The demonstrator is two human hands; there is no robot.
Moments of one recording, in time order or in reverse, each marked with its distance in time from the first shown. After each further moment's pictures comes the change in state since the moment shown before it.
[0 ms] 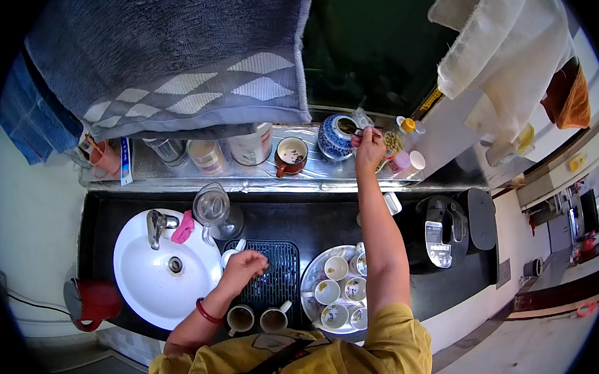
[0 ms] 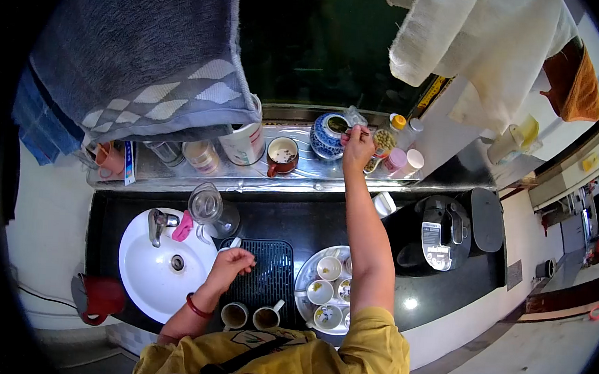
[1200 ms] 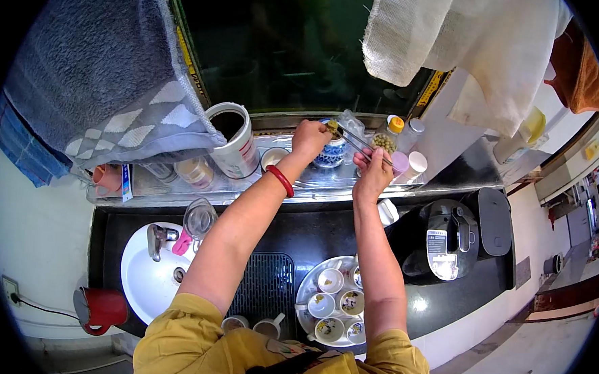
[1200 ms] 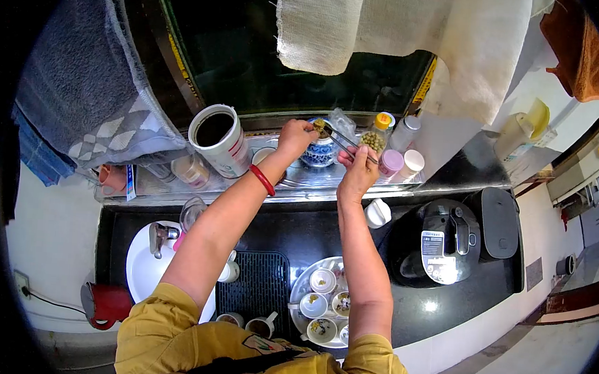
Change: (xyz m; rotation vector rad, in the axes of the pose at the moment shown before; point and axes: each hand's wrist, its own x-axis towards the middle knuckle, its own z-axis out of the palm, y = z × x) left_hand 0.275 0.188 0.152 0.852 0.362 0.617; right_hand -0.024 -0.039 -0.039 0.391 0.142 0.132
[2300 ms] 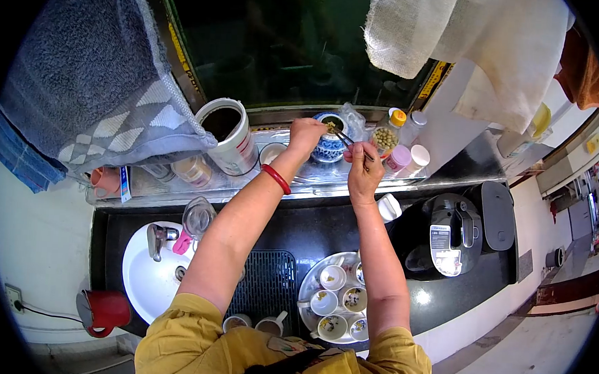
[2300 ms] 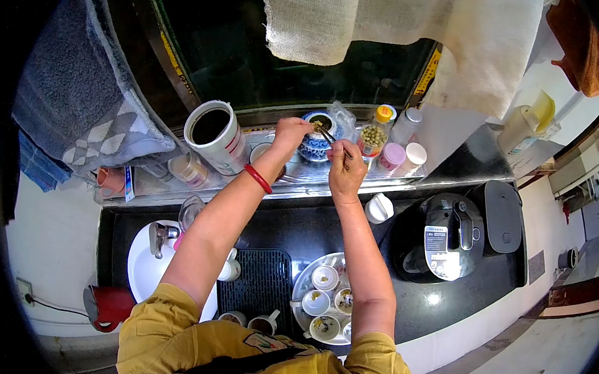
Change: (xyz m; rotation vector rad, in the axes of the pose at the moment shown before) left_hand 0.004 -0.015 0.015 -0.587 -0.020 -0.248; right_hand -0.014 0.007 -0.001 -0.505 -0.324 -0.427
